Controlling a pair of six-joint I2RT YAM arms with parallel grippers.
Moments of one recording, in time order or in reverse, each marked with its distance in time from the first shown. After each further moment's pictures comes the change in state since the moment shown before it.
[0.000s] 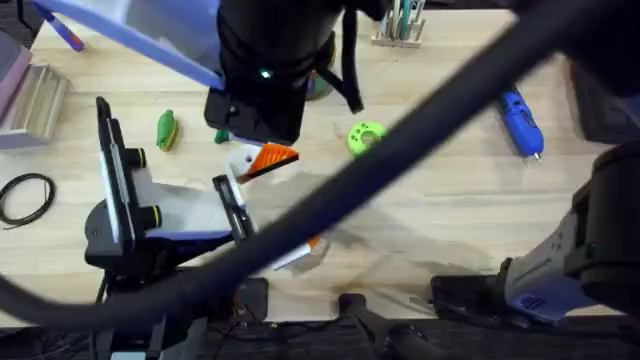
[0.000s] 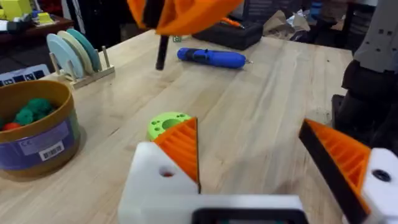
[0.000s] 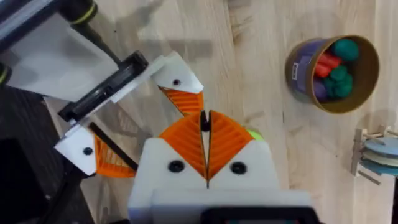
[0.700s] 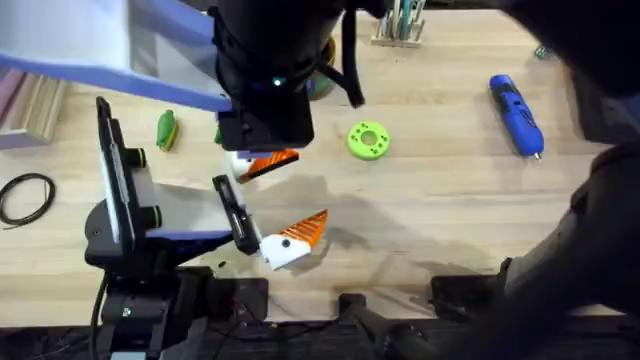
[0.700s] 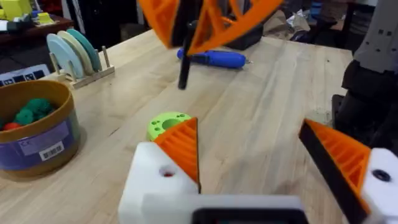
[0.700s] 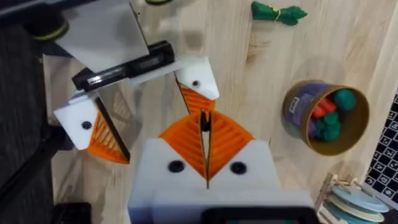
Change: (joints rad) left arm 0.000 0.000 0.000 0.000 0.000 0.000; right arm 0.001 0.004 0.000 -0.012 -0.093 -0.298
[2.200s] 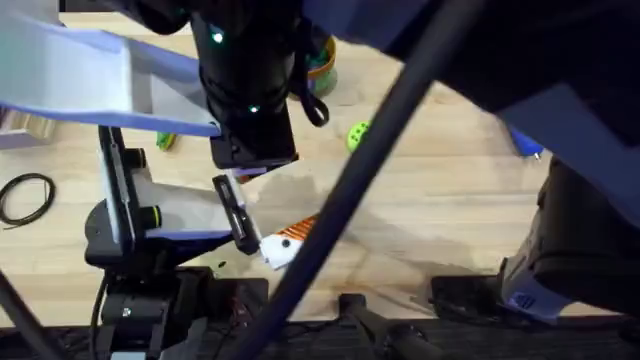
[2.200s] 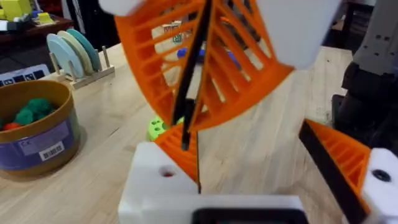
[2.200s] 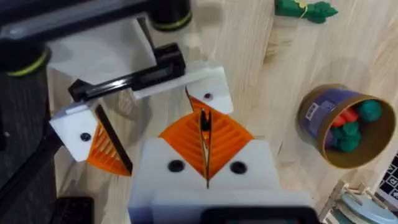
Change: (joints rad) left arm 0.000 0.000 0.000 0.000 0.000 0.000; right arm 0.015 0.082 0.000 -0.013 -0.005 -0.011
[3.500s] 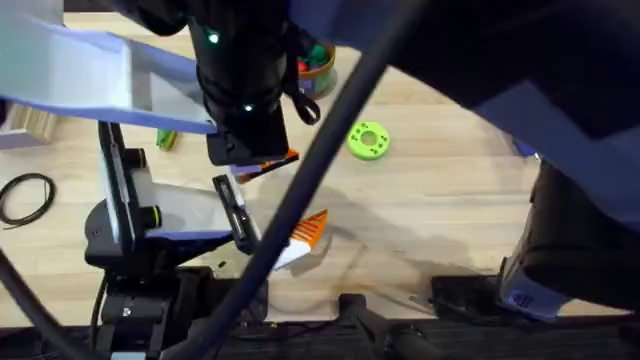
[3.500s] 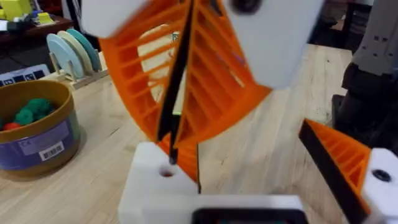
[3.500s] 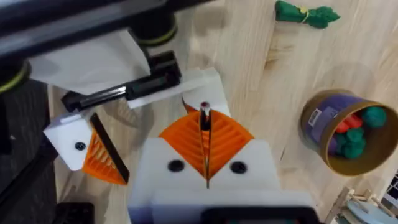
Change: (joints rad) left arm 0.000 0.000 0.000 0.000 0.000 0.000; right arm -0.013 0.021 0.000 0.022 -0.024 0.000
